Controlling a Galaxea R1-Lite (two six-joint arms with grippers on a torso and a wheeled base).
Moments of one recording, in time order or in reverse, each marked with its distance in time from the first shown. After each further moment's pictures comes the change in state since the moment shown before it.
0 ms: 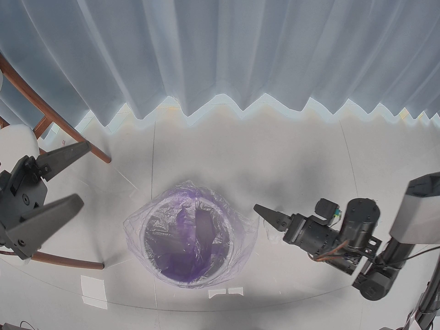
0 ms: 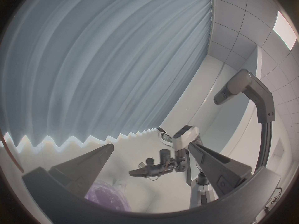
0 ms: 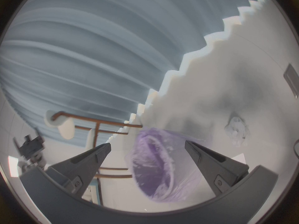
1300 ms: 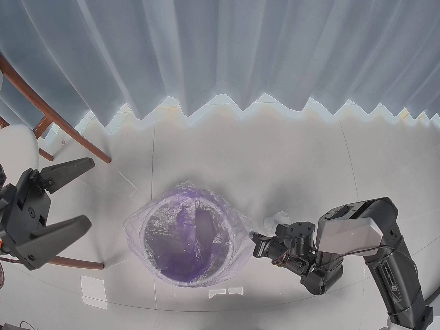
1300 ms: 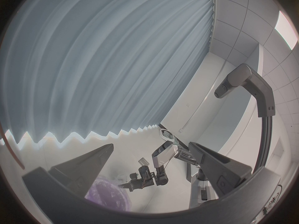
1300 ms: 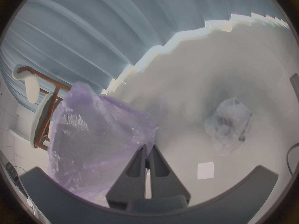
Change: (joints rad) left arm 0.031 0.001 0.048 0.000 -0.036 0.026; right arm -0.082 0.585 -0.447 0.066 -0.016 -0.270
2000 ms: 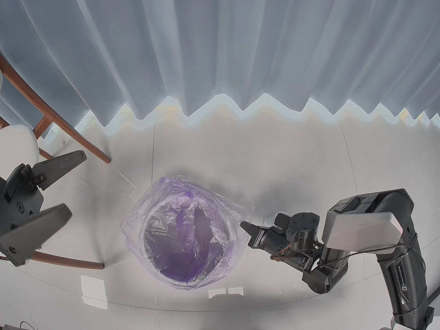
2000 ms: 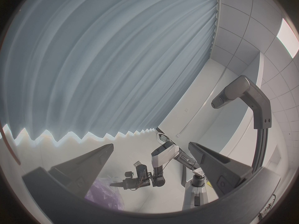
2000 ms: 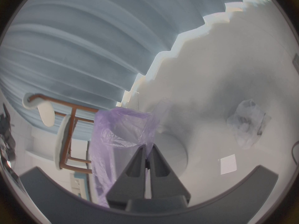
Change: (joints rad) left arm 0.000 -0.036 -0.024 0.000 -0.003 -0.098; right arm 0.050 -0.134 0.054 -0.026 0.037 0.193
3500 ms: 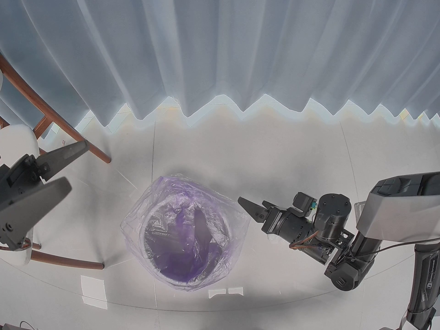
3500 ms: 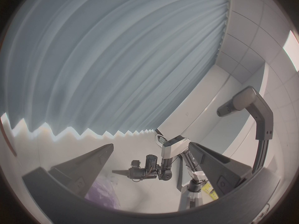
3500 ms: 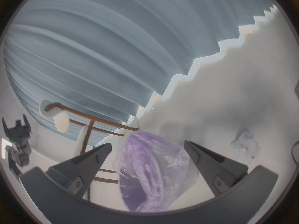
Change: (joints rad) left arm 0.010 0.042 -0.041 -0.015 0.000 -0.082; right arm 0.014 -0.275 0.171 -0.039 -0.017 -0.037
